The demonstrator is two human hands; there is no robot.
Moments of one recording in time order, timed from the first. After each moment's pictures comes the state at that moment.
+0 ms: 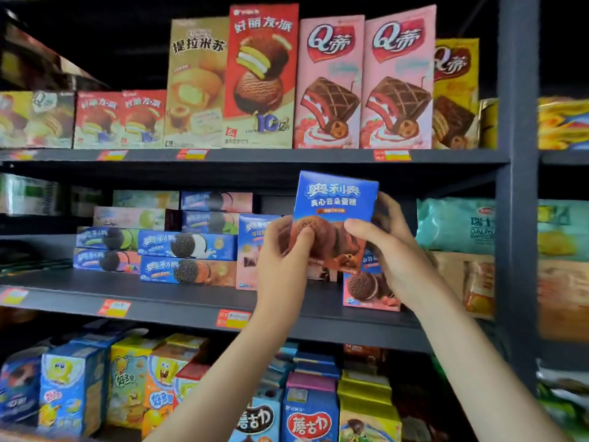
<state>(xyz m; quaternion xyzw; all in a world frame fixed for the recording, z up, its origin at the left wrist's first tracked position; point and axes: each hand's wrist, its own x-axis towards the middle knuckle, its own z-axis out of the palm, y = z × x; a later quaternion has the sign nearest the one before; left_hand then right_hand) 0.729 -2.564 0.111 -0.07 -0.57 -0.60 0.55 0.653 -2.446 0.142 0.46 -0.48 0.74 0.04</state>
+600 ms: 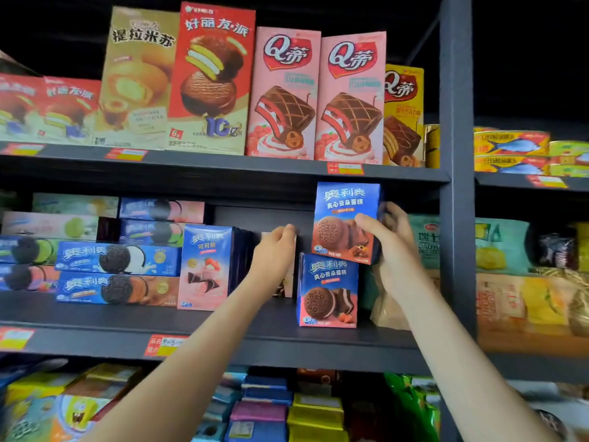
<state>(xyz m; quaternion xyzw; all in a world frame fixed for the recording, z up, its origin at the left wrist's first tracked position) 0.639 -2.567 0.152 0.00 -0.76 -0.48 0.43 0.574 -2.410 0.164 0.33 -0.43 0.83 0.14</state>
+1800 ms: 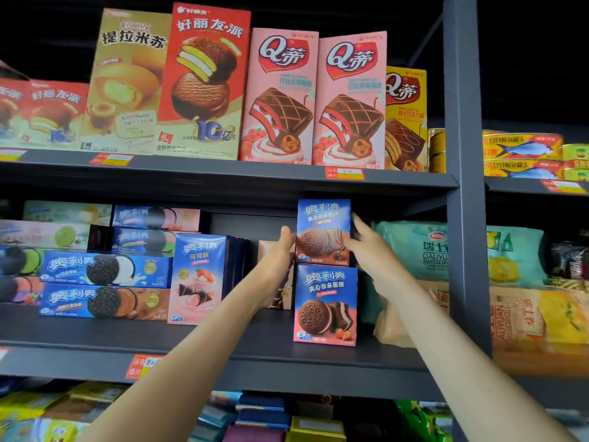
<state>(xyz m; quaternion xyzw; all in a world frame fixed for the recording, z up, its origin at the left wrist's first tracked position) 0.605 -2.575 0.155 -0.07 -0.72 -0.65 0.24 0.536 -2.432 0.177 0.30 -0.72 0.61 0.18</state>
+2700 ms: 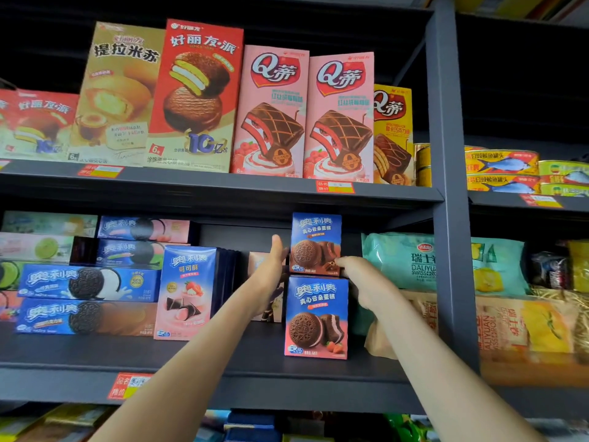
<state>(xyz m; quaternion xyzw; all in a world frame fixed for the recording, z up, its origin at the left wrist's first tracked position) 0.584 -2.583 0.158 -0.05 -0.72 -0.65 0.23 0.527 -2.438 0.172 0.19 -0.72 0.67 0.03</state>
